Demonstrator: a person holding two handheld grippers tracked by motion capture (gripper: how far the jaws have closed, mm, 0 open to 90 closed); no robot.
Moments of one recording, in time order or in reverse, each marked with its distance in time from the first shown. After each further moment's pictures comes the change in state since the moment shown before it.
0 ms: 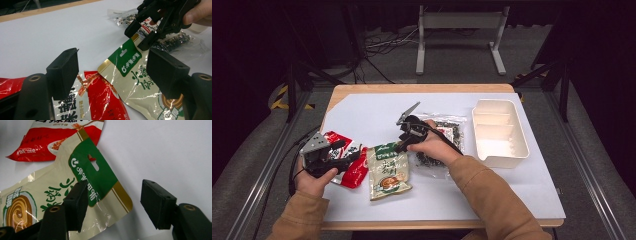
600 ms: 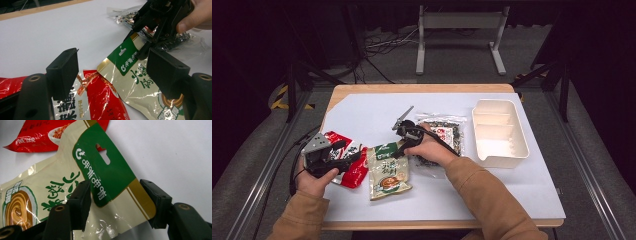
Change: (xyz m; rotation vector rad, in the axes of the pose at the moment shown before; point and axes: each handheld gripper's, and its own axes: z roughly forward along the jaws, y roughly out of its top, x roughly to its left) left arm -0.002 -0.001 0.002 0.010 -0.003 -0.005; right arm 0.002 -0.001 0.020 0.077 0.066 0.018
